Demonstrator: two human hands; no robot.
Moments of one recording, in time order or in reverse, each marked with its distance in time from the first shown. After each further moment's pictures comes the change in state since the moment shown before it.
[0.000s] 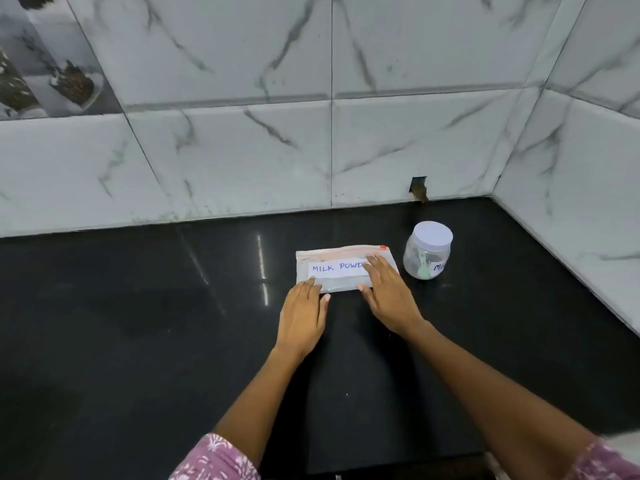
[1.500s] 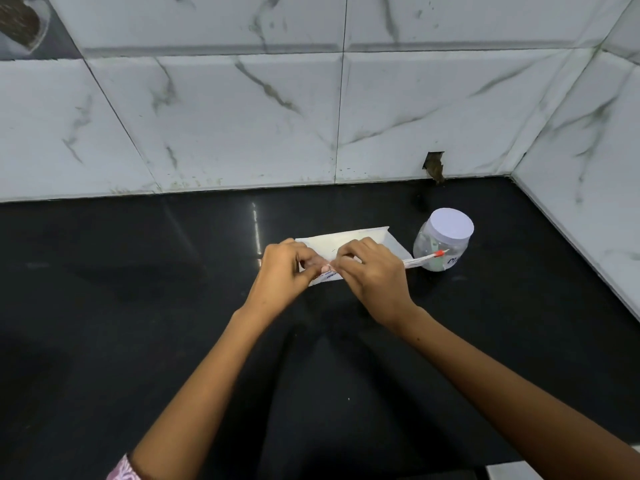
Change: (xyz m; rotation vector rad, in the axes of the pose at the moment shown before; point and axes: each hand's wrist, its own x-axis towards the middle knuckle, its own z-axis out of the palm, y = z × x) left_hand 0.049 -0.004 -0.082 -0.441 0.014 0.082; right_hand 0.024 -0.075 -0.057 0.038 0.405 -0.385
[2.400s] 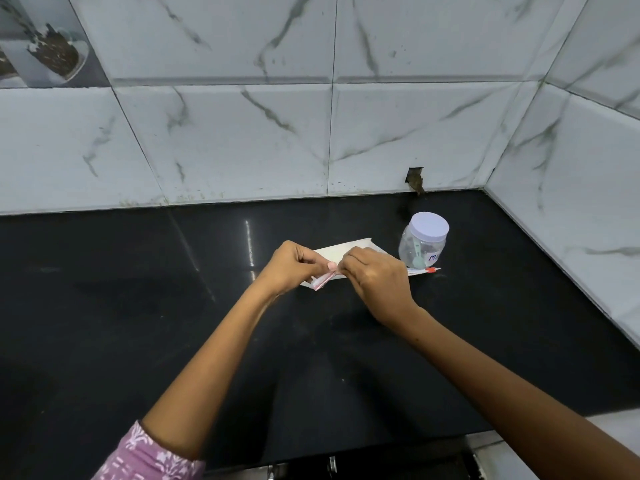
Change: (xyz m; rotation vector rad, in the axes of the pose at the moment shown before) left_hand -0.012 0.028 -0.010 -0.365 -0.265 -0.348; right_hand -0.022 -0.021 -0.034 -0.173 0.019 -0.018
